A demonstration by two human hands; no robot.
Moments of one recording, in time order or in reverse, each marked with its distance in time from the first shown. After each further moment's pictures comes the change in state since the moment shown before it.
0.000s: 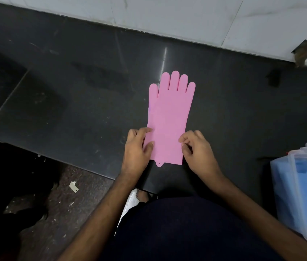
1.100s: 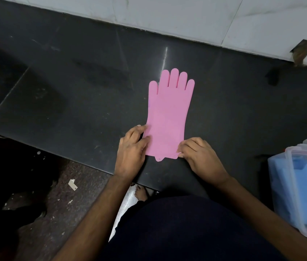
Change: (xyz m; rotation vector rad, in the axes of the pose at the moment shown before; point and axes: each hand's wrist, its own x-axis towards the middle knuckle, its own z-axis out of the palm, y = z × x) left_hand -0.014 -0.022 -0.004 0.349 0.047 0.353; right_hand -0.016 0.028 -0.010 -0.449 -0.074 -0.516
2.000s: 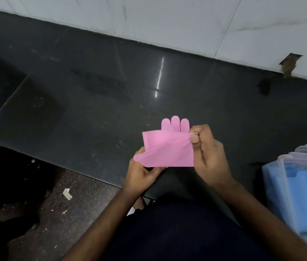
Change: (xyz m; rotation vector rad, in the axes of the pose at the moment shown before) left_hand -0.013 0.044 0.002 -0.657 0.080 -0.101; right_hand 0.030 -0.038 -0.070 0.539 0.325 0.232
